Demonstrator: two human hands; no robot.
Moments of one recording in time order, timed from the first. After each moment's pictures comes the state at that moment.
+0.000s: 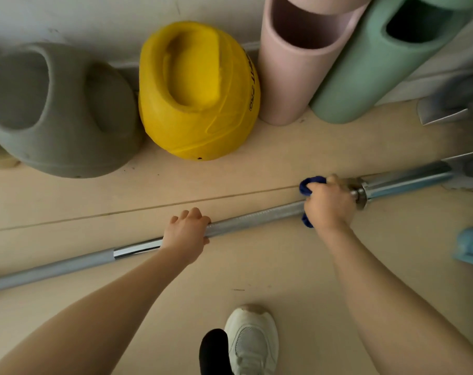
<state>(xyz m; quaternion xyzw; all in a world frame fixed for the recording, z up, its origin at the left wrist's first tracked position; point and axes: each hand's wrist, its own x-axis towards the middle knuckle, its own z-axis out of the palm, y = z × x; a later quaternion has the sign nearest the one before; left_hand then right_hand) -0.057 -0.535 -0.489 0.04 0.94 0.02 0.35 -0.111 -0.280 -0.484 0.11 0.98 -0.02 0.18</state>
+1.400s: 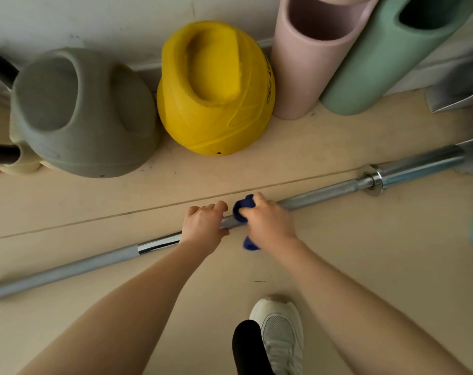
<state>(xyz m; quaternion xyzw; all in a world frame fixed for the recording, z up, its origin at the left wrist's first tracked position) -0.055 -0.546 -0.492 0.04 0.96 0.09 0.27 -0.062 -0.398 -0.470 -0.15 0.95 -0.07 0.27</state>
